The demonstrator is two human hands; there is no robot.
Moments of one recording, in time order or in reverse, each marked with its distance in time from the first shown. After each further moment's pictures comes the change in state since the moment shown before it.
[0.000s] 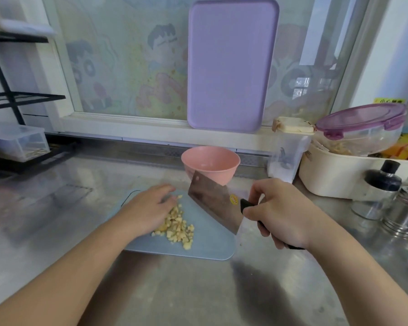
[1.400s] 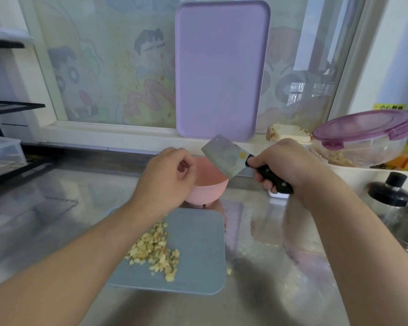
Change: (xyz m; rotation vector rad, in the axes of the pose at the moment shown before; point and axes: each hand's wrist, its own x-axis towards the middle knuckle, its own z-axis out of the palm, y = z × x) left_hand 0.061 0.080 -0.012 -0.130 0.526 0.374; right_hand 0.093 -0.007 -0.061 0.494 0.172 0.154
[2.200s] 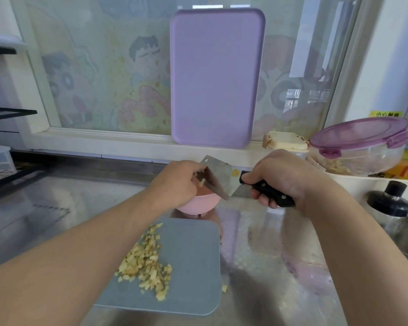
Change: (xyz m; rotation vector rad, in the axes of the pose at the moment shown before) left_hand 0.043 -0.011 0.040 0.081 -0.377 -0.041; right_hand 0.001 0.001 -0.004 -0.106 -0.102 0.026
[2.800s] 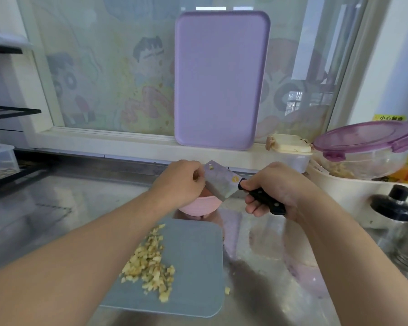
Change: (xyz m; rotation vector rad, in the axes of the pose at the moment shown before) left_hand 0.003 -0.003 0.002 0.002 0.070 -0.087; right_hand 0.010 0.012 0.016 0.153 -0.028 0.059
